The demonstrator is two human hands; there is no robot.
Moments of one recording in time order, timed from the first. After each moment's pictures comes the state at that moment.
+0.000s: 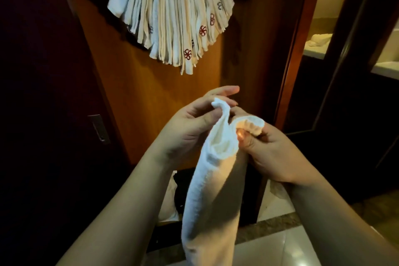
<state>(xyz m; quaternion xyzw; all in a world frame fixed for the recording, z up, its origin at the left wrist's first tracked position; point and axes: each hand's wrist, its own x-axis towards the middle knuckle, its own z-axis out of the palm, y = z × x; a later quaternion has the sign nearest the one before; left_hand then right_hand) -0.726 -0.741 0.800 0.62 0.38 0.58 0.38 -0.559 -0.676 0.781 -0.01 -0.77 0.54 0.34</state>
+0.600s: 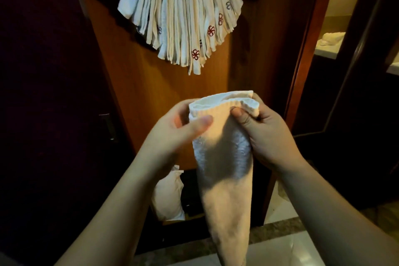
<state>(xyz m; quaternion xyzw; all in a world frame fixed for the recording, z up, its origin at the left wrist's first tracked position) -0.747 -0.767 0.785 0.51 0.52 0.64 0.26 -0.591 -0.657 0.780 -0.11 -0.72 0.53 0.44</state>
